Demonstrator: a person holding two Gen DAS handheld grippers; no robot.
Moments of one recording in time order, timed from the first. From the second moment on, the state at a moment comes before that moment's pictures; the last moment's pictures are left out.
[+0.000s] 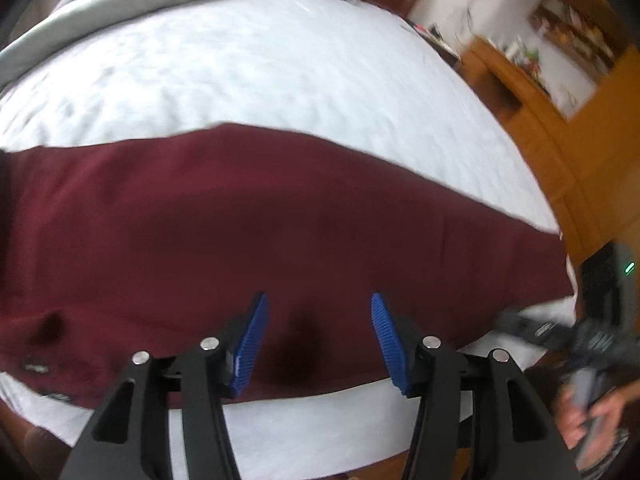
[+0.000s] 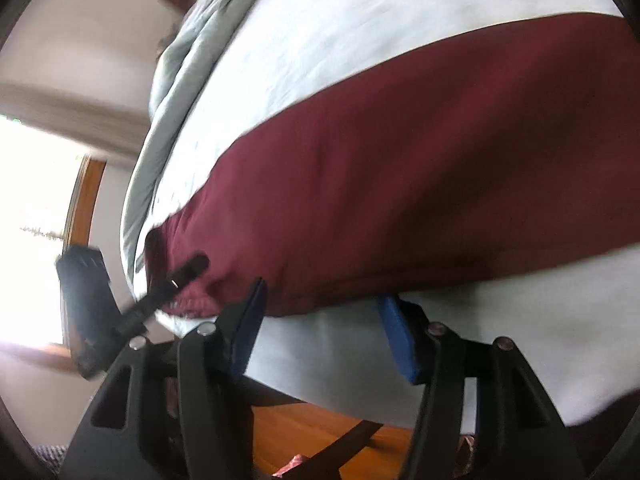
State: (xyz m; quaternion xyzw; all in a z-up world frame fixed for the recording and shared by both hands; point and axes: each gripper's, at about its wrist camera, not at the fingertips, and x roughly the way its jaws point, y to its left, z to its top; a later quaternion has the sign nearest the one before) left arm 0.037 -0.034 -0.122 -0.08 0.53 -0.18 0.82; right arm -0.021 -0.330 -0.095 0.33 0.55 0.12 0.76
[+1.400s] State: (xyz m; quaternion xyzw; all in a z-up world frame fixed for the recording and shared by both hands) left arm 0.053 -0.121 -0.144 0.00 0.55 -0.18 0.82; right arm -0.096 -0.611 -0.106 0.50 0.40 -0.09 0.77
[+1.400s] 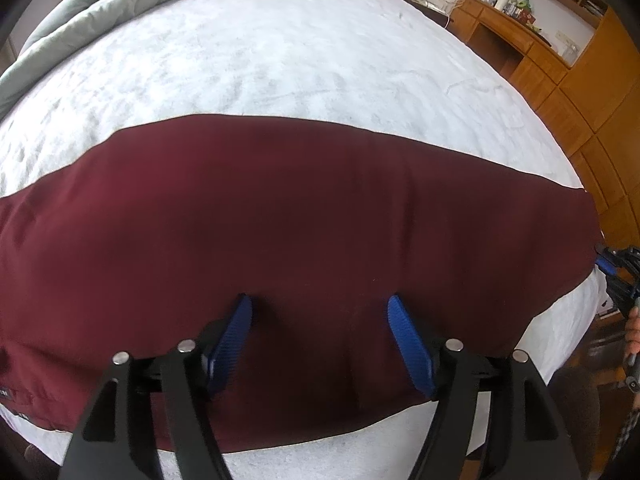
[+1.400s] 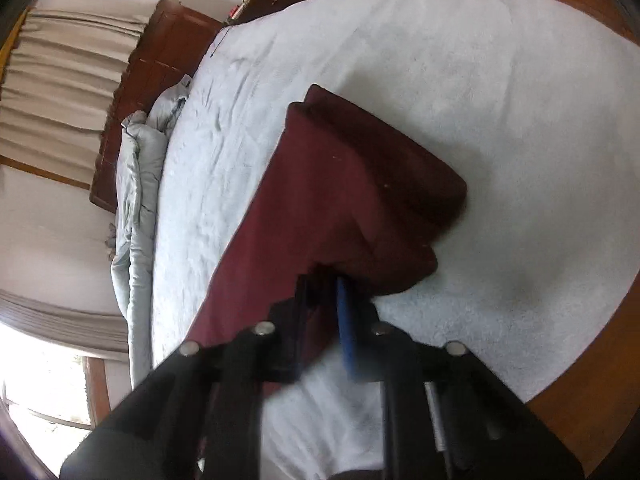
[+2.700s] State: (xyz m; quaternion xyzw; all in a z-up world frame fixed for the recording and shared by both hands) left arm 0.056 -0.168 -0.140 -0.02 0.56 -0.20 0.81; right arm -0.079 -0.644 -0.126 0.52 0.36 -0.08 0.77
